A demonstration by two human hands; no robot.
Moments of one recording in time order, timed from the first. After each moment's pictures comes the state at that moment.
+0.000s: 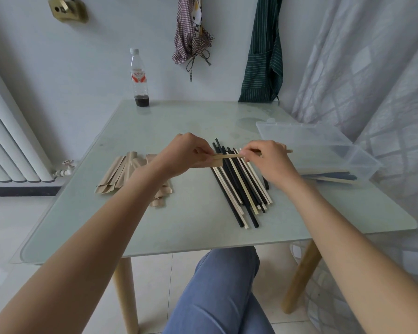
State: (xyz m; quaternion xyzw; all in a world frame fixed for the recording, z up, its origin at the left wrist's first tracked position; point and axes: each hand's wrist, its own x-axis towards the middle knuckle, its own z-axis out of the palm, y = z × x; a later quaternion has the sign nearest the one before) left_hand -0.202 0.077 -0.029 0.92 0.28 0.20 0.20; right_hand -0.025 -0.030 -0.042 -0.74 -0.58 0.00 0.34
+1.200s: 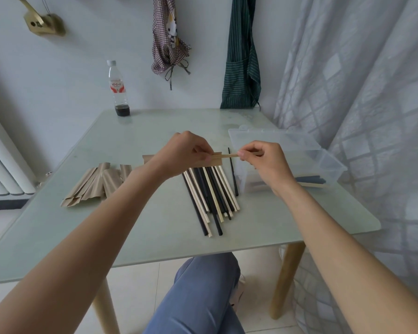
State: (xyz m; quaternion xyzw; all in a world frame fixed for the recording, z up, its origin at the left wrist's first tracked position) left_hand -0.138 0.041 -0.001 0.92 0.26 0.21 0.20; right_hand 0.037 -0.063 -0.037 -0.68 -0.50 0.11 0.52
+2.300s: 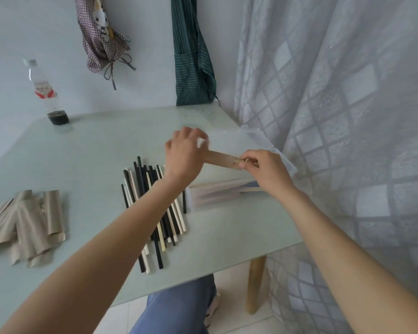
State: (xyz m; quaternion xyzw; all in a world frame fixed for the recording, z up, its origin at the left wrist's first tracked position) left_hand 0.030 0.030 -0.035 0.87 0.33 0.34 0.14; right_hand 0.162 -0.102 -0.048 -0.81 -0.48 0.01 0.34
